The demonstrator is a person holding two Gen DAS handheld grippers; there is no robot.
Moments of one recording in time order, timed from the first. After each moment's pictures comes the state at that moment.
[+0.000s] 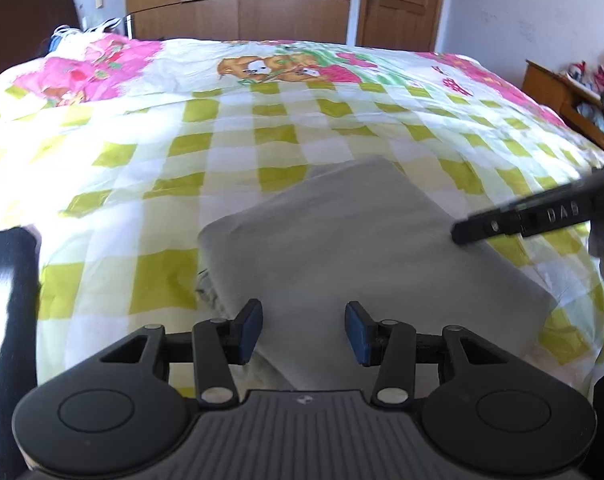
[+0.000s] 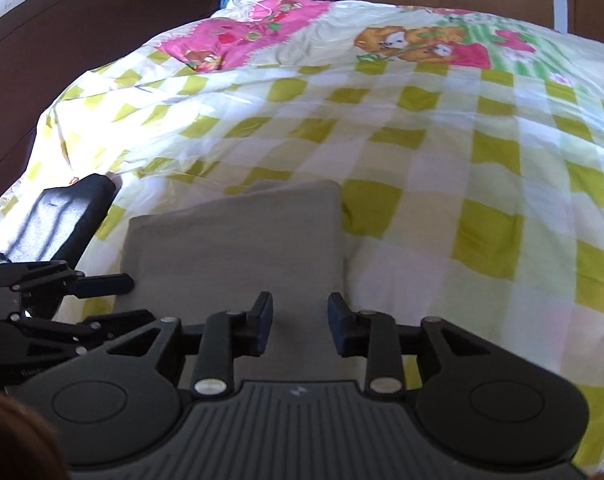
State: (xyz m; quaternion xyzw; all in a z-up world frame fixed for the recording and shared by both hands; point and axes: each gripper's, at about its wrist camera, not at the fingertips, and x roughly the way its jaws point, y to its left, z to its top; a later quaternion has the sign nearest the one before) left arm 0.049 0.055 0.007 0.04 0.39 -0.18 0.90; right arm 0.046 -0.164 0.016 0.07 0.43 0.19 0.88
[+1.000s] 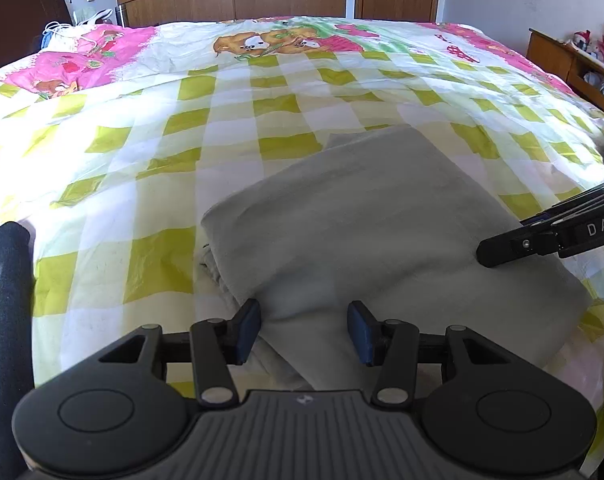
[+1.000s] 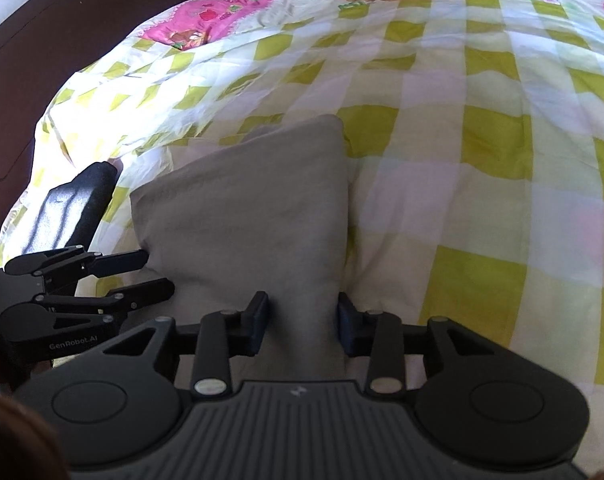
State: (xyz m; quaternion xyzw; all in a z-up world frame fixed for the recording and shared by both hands) left arm 0.060 0.047 -0.012 0.08 0.41 -0.18 0.89; right arm 0.032 -0.163 -0.011 0.12 0.47 0.19 0.85
